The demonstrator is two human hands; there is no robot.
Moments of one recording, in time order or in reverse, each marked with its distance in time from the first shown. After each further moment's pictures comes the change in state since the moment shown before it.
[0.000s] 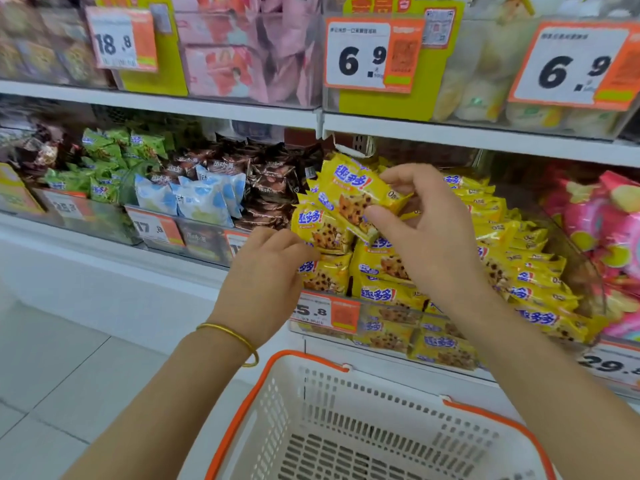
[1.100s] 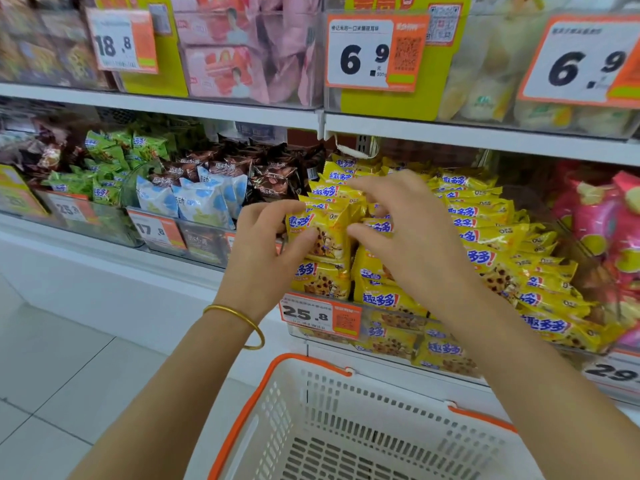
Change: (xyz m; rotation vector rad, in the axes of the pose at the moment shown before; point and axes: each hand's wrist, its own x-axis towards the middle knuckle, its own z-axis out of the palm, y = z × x) left_hand 0.022 -0.001 0.002 -0.446 0.174 -0.357; right_hand 0.009 0.004 0.009 -0.425 -0.186 -0.146
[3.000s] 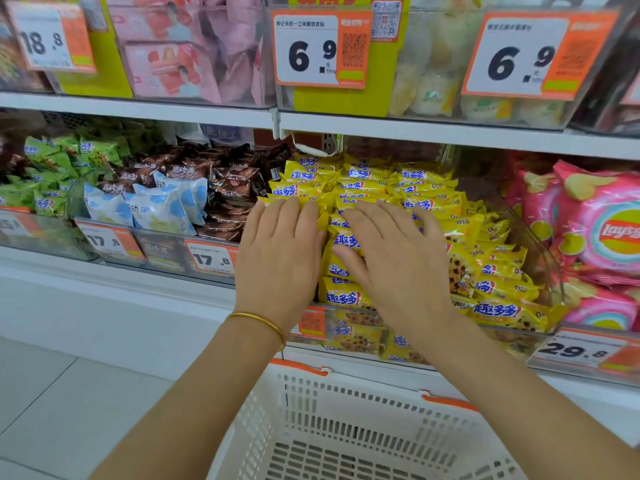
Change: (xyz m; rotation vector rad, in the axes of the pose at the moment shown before) left_hand 0.003 0.021 0.054 0.706 0.126 0.385; right_hand -0.027 0.046 0.022 -0.607 0.217 -0.101
